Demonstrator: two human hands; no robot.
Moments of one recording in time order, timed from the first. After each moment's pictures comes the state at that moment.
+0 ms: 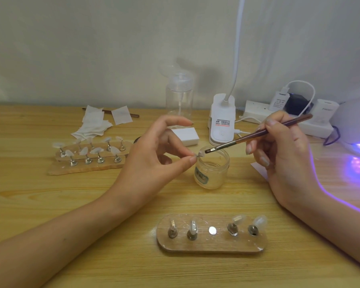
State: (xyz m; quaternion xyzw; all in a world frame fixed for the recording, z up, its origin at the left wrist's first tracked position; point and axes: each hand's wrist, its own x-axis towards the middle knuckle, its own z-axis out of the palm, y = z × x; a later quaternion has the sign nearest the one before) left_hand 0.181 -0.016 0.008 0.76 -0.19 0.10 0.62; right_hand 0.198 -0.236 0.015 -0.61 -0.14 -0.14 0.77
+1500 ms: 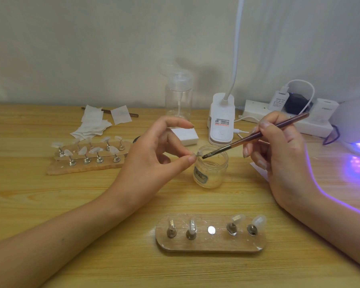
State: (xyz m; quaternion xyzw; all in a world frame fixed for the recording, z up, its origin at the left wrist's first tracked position) left_hand 0.180 -0.016 0.008 0.75 -0.19 0.09 0.62; right_hand 0.197 -0.234 0.014 -0.65 -0.14 -0.16 0.73
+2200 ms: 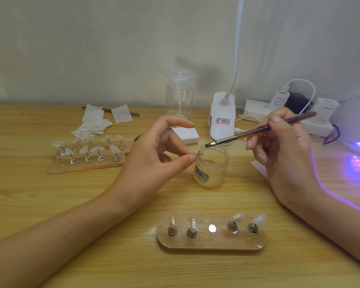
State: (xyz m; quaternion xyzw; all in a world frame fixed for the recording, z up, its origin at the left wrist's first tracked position) left_hand 0.179 -0.016 0.009 0.76 -0.19 0.10 0.61; right_hand 0.198 -0.236 0.016 -0.60 -0.15 -0.14 0.78
